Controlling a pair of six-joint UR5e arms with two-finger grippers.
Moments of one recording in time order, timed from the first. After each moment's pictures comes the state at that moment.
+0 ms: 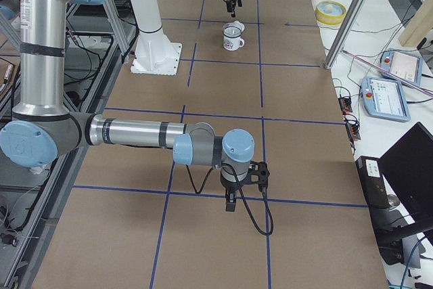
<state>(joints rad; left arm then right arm) -0.63 -2.35 -2.00 -1.18 -1.79 -0.77 1.57 -1.68 1.66 -1.57 2.29 0.01</state>
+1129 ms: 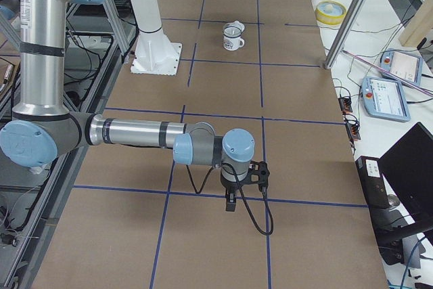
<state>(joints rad) -1.34 -1.85 -1.84 -1.56 -2.30 -0.27 1.57 -1.68 1.66 -1.57 2.29 0.01</state>
